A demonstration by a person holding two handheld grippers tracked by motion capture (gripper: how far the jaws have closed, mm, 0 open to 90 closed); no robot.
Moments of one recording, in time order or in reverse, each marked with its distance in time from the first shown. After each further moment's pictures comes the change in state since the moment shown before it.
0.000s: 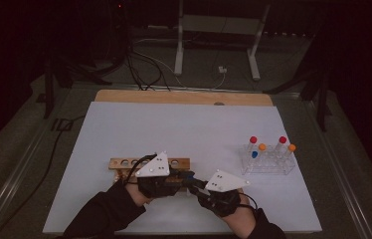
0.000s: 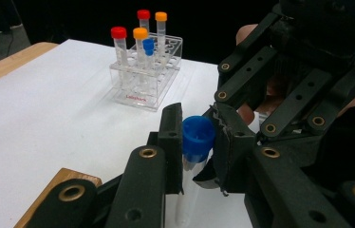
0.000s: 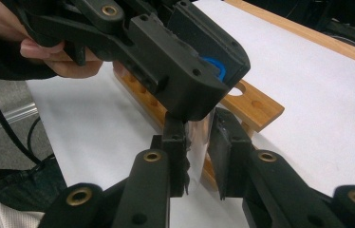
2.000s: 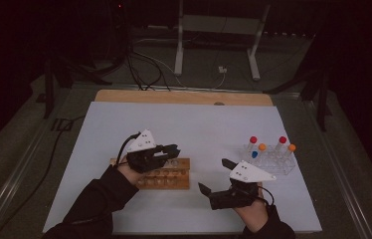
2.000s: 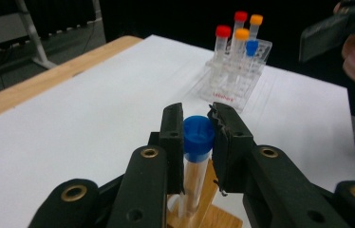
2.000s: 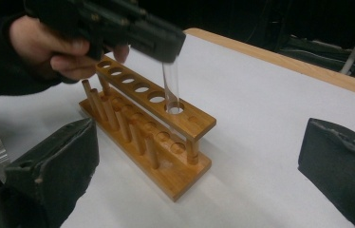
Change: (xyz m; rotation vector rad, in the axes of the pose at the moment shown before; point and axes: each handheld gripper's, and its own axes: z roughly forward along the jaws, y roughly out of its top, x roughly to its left) left arm 0.061 -0.012 -0.013 -0.016 0.228 -0.093; right arm -0.034 -0.004 -0.026 -0.119 -0.094 0.097
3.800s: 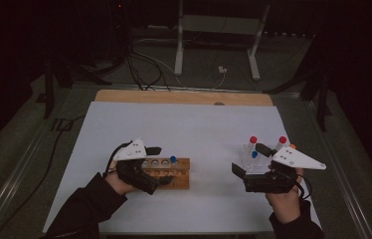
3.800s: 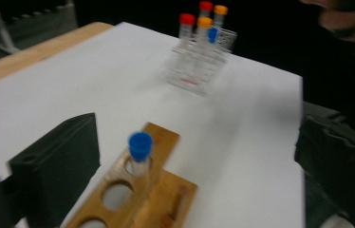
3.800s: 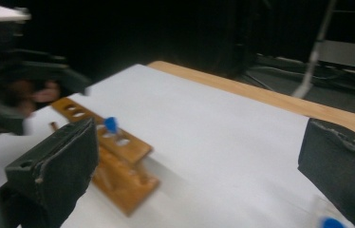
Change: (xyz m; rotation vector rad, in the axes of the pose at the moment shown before) left arm -0.015 -0.006 -0.037 0.051 -0.102 -0.023; right arm -0.057 0.024 -0.059 -0.100 -0.091 0.078
